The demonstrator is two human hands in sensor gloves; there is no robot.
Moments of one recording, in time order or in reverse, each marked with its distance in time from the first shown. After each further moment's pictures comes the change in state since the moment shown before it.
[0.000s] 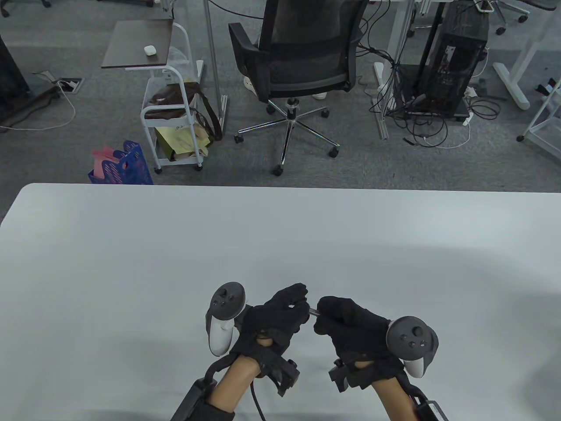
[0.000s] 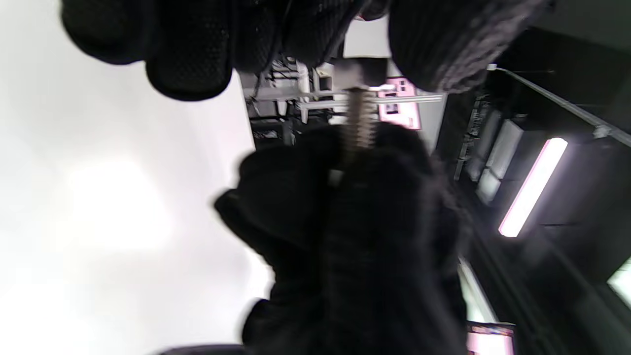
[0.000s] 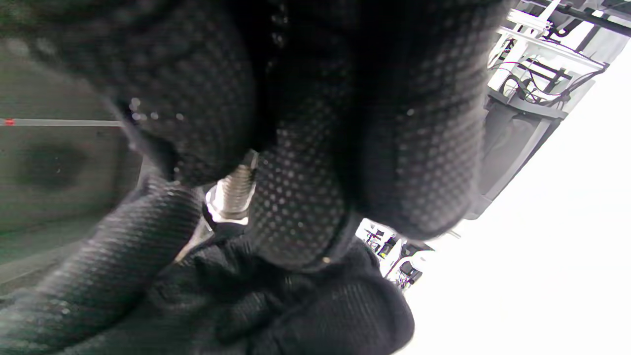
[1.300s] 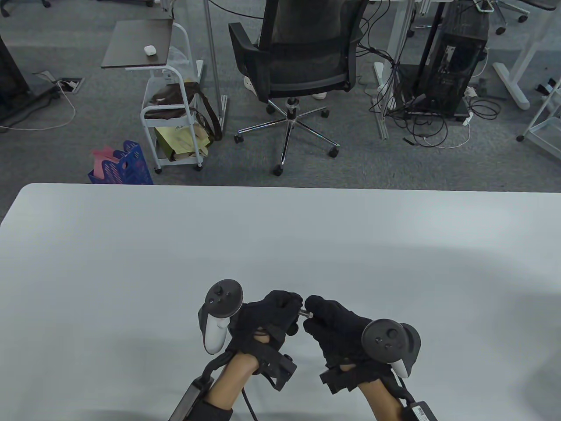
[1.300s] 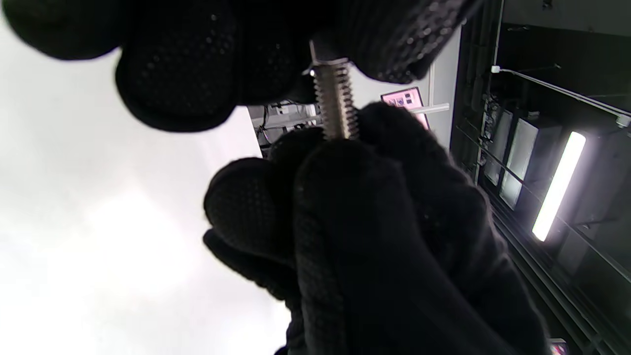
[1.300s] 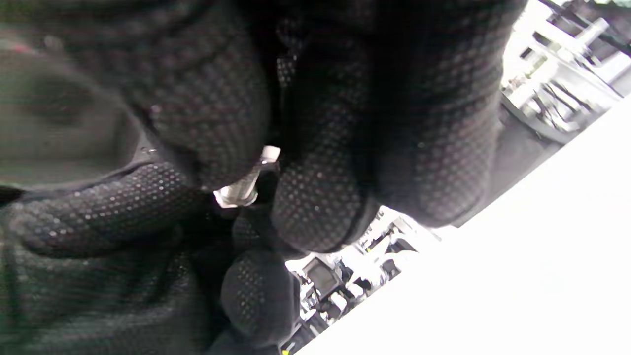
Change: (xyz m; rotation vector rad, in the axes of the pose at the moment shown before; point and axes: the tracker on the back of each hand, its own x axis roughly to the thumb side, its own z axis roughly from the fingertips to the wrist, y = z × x) left_hand 0.010 0.011 0.002 0.037 -0.020 -0.070; right_hand 0.018 0.022 0.001 0.036 -0.097 0.227
